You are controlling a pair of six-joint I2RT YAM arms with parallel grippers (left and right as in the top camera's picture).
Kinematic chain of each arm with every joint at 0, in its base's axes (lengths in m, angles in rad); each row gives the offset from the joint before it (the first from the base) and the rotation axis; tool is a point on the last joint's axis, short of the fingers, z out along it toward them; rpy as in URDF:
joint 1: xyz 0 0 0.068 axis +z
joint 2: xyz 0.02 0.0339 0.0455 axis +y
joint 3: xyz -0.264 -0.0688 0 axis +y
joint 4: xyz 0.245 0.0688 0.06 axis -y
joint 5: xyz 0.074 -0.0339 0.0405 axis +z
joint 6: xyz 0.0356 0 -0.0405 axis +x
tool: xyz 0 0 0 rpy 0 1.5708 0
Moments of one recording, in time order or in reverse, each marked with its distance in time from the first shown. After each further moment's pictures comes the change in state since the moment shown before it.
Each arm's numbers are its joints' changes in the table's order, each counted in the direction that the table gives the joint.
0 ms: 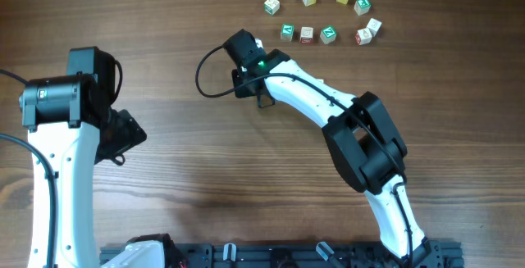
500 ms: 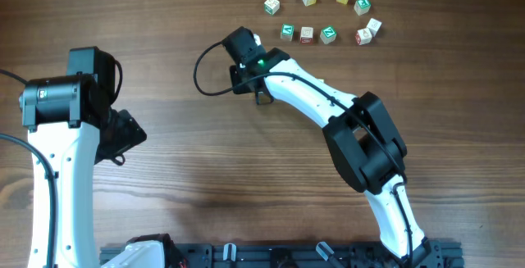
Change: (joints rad) left arm 0.000 0.000 0.000 0.000 0.000 0.000; right arm 0.000 0.000 -0.035 0.031 -0.033 -0.006
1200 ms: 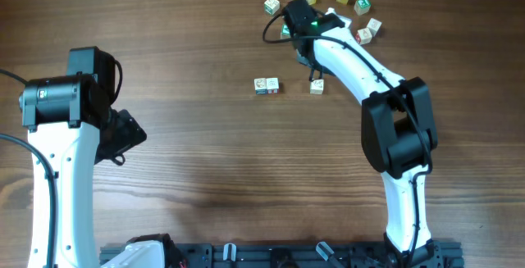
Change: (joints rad) left arm 0.000 0.000 0.000 0.000 0.000 0.000; right arm -0.266 -0.014 -0.045 -0.347 -0.347 0.412
